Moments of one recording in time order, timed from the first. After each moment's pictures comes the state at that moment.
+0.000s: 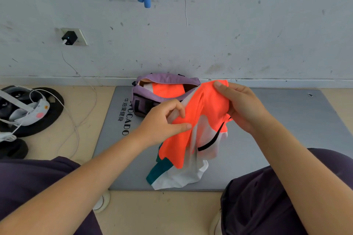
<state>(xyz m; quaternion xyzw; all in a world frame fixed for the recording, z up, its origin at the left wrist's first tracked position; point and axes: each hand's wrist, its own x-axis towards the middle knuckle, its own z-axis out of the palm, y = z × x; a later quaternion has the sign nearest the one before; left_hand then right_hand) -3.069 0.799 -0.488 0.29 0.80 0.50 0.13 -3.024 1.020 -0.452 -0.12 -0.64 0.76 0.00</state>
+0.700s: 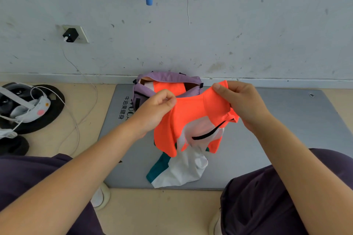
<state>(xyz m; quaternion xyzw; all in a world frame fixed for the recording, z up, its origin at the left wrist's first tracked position) -3.092 0.791 -0.485 0.18 0.76 0.58 0.22 -3.029 1.023 -0.458 -0.15 -0.78 0.61 0.08</state>
